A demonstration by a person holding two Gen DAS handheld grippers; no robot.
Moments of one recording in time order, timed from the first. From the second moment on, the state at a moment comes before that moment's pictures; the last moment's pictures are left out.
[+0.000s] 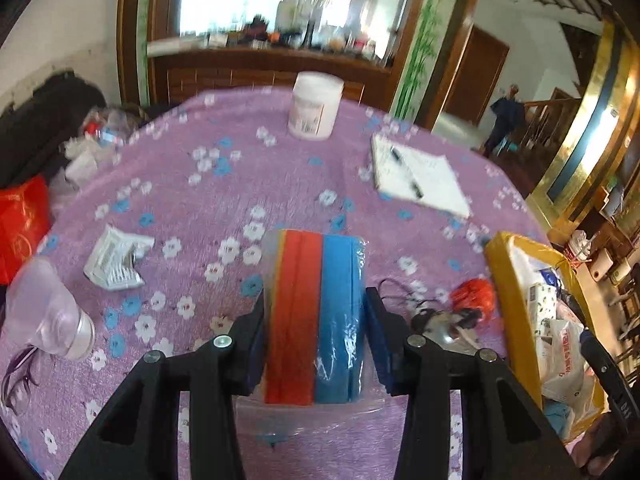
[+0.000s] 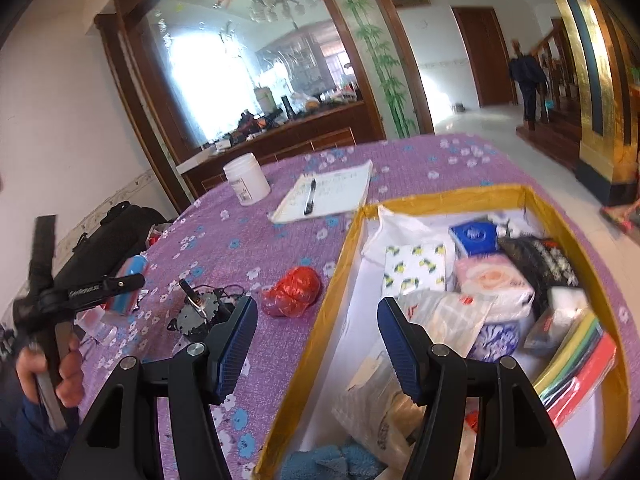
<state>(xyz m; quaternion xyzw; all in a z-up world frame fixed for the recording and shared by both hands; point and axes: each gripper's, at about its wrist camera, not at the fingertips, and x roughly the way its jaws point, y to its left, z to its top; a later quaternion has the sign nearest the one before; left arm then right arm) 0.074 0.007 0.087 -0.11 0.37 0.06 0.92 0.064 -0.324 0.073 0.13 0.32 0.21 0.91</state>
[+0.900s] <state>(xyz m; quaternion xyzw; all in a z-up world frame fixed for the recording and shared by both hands) 0.057 -0.011 0.084 -0.07 0.32 0.04 0.95 0.202 -0.210 0.030 0.10 0.57 0.12 0.81</state>
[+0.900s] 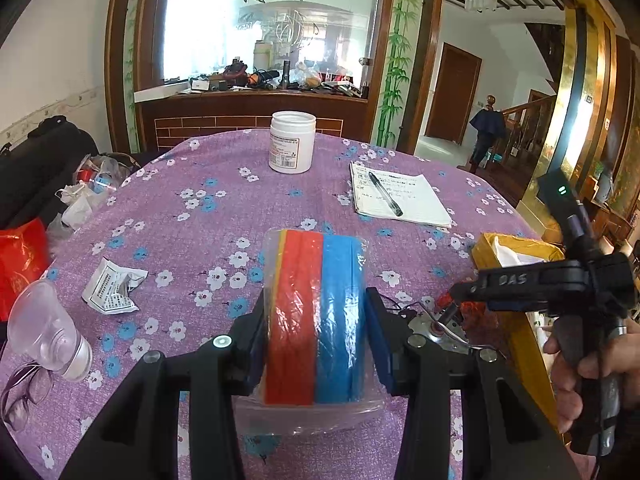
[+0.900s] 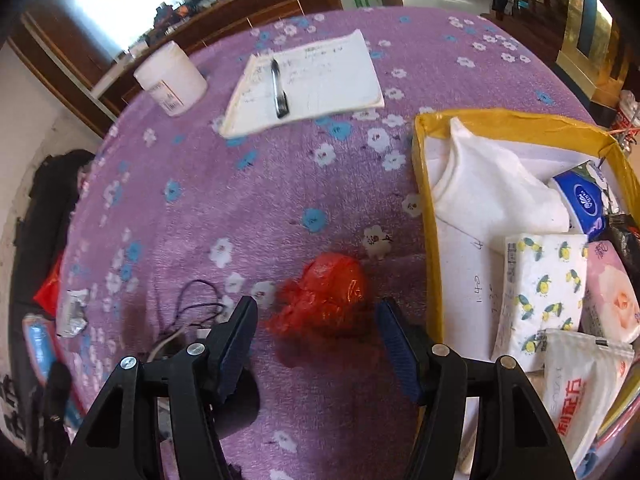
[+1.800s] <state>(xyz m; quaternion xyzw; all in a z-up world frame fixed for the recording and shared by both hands) 0.054 -0.023 0.087 -0.02 0.29 0.07 0.95 0.136 -0.214 0.072 0.12 0.45 0.21 0.86</state>
